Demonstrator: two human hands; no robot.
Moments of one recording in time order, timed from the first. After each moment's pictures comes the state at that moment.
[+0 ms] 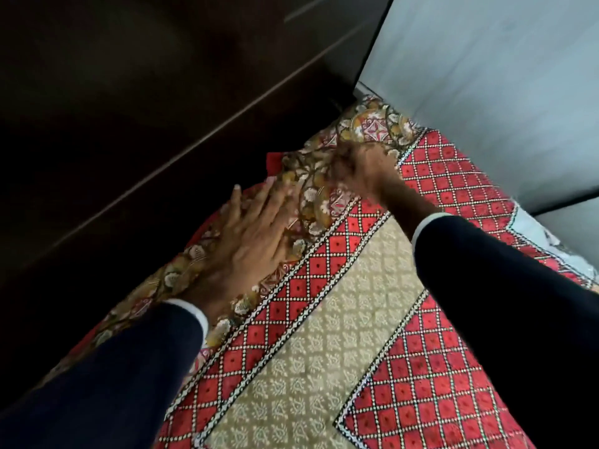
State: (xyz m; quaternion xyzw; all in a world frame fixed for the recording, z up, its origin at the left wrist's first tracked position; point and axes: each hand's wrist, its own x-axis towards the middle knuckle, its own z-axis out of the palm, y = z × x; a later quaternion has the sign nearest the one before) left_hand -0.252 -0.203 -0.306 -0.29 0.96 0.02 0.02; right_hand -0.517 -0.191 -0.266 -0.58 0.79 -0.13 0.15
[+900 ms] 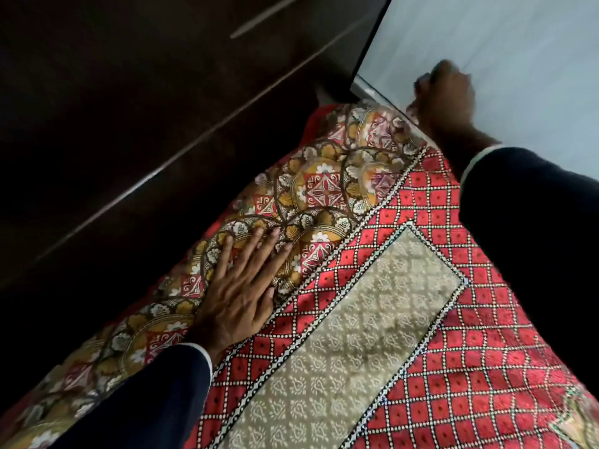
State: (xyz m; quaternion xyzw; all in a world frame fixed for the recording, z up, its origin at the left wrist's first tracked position) left_hand -0.286 -0.198 -0.348 -0.28 0.96 0.10 -0.03; right_hand -0.696 -0.287 -0.245 -0.39 0.92 -0.08 -0.02
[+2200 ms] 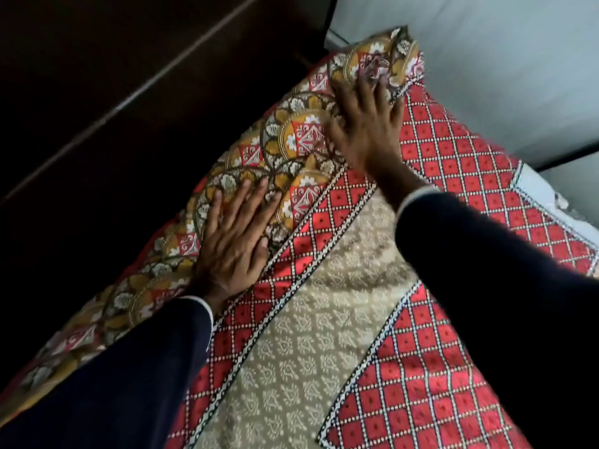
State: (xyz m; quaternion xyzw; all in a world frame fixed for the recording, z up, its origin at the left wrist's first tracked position) left_hand -0.277 -0.194 -0.373 -0.26 0.95 0.11 -0.12; right_hand -0.579 -0.199 -0.324 -0.49 0.87 -0.02 0.04
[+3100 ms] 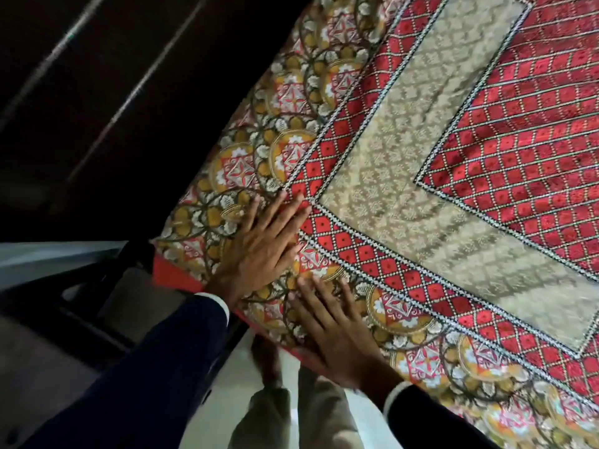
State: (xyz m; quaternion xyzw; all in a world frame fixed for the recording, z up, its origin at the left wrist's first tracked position) left_hand 0.057 -0.010 -0.316 -0.16 0.98 0.07 0.08; right_hand -0.021 0.222 -0.306 -0.69 0.70 0.03 0.19
